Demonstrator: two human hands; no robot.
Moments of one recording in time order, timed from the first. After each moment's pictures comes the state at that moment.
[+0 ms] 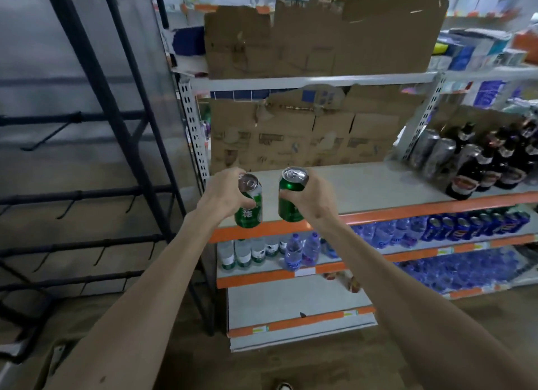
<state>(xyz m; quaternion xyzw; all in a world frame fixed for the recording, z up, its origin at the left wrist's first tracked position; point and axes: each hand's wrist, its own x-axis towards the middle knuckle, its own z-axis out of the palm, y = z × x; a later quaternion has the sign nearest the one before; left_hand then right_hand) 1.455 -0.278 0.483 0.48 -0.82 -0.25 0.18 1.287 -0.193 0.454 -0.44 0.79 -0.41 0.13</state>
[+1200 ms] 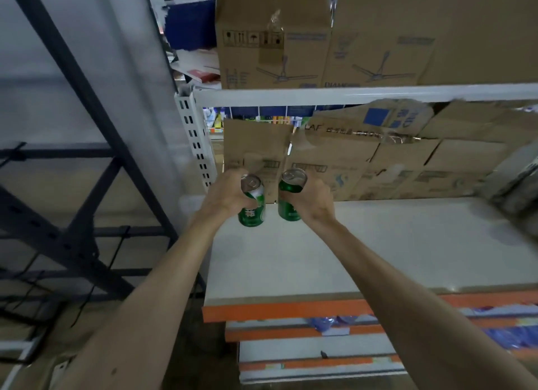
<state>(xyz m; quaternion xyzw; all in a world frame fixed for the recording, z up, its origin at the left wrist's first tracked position) 1.381 -0.556 0.438 0.53 -0.79 -0.26 0.16 1.215 -0.490 0.409 -0.44 0.80 -0.36 0.20</state>
